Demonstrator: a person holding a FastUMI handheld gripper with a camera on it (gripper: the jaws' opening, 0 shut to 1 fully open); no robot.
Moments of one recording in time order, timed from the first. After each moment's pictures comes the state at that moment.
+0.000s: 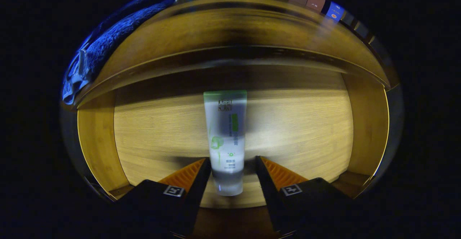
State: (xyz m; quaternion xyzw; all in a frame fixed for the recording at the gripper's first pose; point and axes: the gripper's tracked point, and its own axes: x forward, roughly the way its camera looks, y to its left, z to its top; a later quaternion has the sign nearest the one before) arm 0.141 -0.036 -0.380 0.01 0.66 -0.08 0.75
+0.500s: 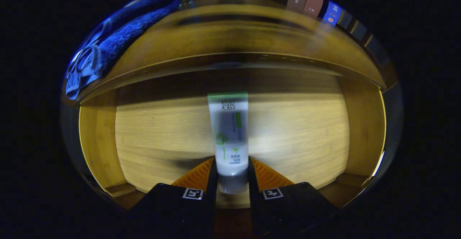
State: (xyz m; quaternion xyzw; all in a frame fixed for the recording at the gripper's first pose) arm 0.136 -0.044 -0.374 -0.02 0.62 -0.07 0.78
